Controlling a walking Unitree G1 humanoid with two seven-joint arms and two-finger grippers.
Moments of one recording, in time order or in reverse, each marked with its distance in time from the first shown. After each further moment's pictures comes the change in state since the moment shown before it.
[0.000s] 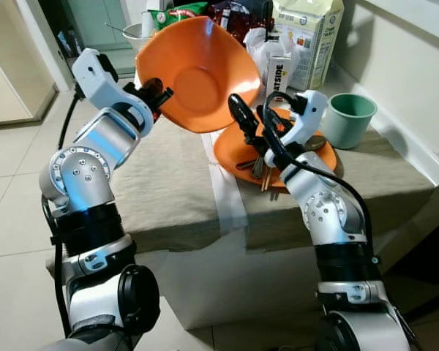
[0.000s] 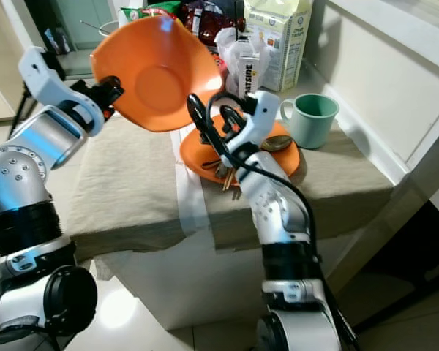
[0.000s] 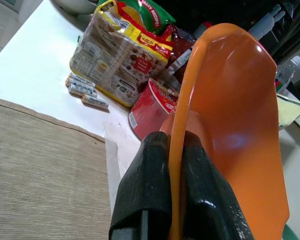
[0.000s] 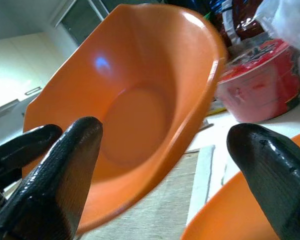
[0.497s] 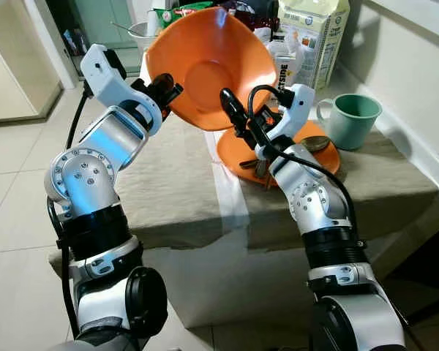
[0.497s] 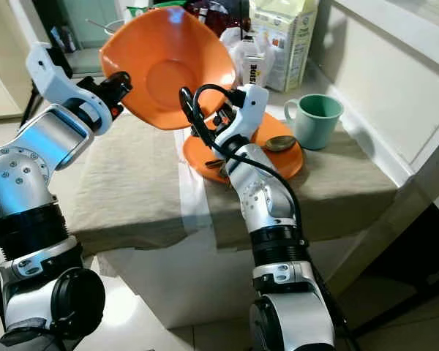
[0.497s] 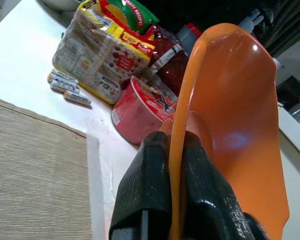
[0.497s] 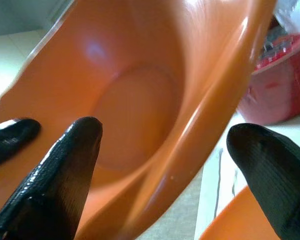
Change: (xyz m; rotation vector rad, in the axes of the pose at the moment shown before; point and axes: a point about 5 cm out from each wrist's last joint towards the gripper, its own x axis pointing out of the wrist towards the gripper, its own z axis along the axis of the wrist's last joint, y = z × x) left arm -0.006 -0.016 -0.002 -0.026 0.005 -0.059; right arm 0.017 -0.001 -0.007 -0.017 -0.002 -0.017
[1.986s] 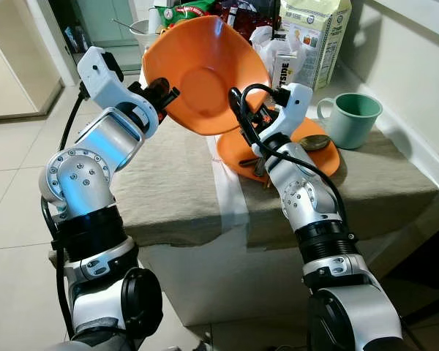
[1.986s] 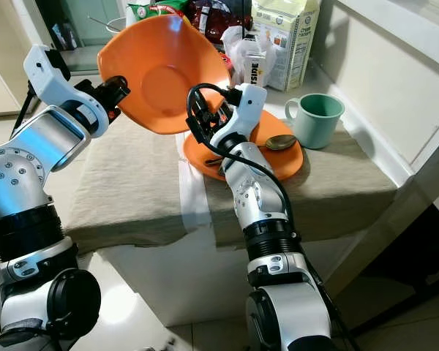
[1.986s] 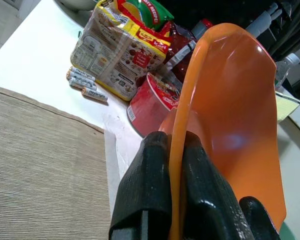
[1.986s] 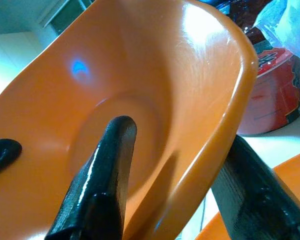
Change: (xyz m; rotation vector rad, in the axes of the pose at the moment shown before) left arm -0.001 0.007 0.000 0.028 0.015 0.044; right arm 0.009 -0.001 -0.002 -0.051 -0.043 -0.041
